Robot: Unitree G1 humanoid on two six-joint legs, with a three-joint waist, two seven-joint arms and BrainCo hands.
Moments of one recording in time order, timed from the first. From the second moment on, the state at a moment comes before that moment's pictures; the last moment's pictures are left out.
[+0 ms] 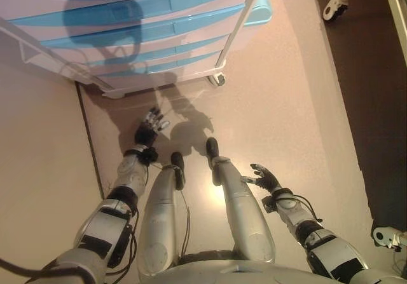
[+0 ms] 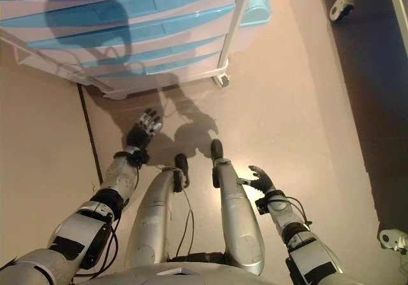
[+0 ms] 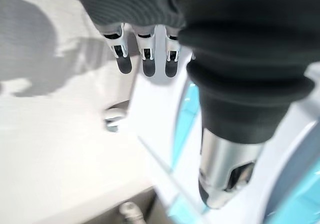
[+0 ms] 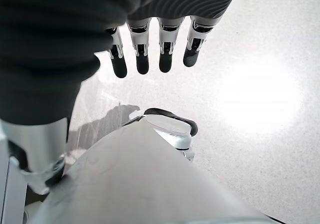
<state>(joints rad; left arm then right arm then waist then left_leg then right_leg) -0.54 0.32 -0.18 1.00 -0.96 -0.40 -0.29 -0.32 -0.26 0.33 1.15 0.10 -0.28 0.00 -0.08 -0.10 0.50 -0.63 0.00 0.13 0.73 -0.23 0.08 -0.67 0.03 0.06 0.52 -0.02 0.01</state>
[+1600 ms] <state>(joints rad) -0.73 0.48 -0.11 0.76 -1.63 -0.28 -0.63 -0.21 -0.28 0.41 1.09 0.17 -0.25 -0.06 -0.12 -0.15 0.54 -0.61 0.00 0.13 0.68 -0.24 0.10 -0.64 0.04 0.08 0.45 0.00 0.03</state>
